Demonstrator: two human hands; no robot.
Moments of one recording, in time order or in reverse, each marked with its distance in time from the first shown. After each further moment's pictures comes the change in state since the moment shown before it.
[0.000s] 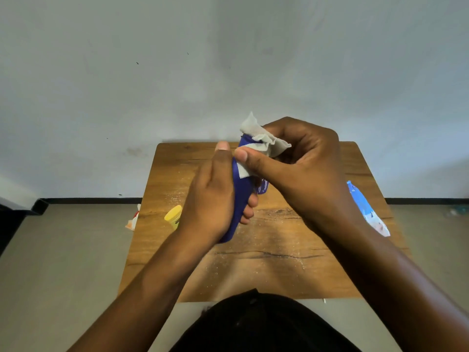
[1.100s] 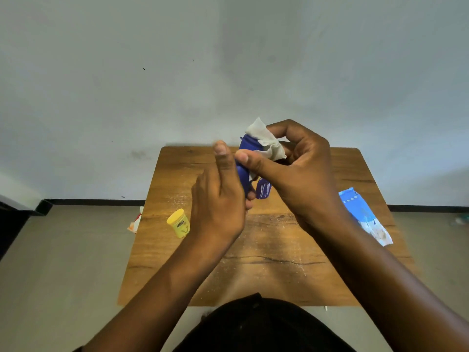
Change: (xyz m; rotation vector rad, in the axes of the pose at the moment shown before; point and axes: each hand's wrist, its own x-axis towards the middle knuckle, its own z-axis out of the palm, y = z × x) left_hand 0.008 -0.016 0.008 0.118 0.168 0.264; right_hand 0.010 0.017 0.005 0.032 0.018 0.061
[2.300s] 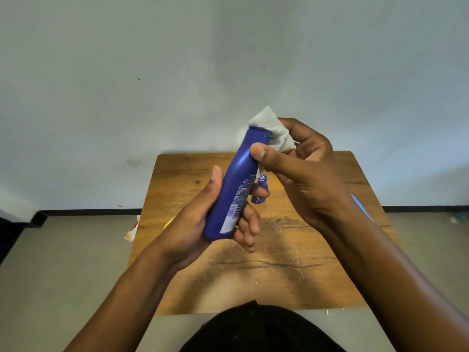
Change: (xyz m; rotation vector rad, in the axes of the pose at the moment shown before) left_hand -0.005 -0.008 -0.042 -0.487 -0.761 -0.199; right_hand 0.006 -0.002 -0.022 0.335 -0.103 0.045
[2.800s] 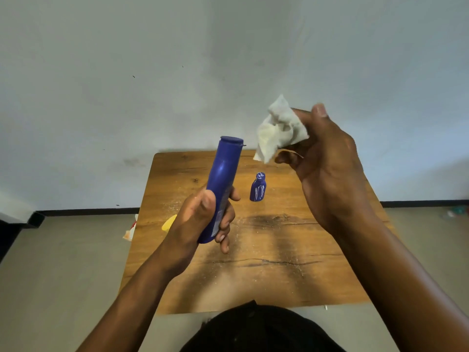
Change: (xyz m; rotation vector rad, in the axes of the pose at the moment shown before) left_hand -0.001 -0.027 -0.016 0.120 0.146 0.170; right_hand -0.003 -0.008 -0.010 -0.058 0.240 0.018
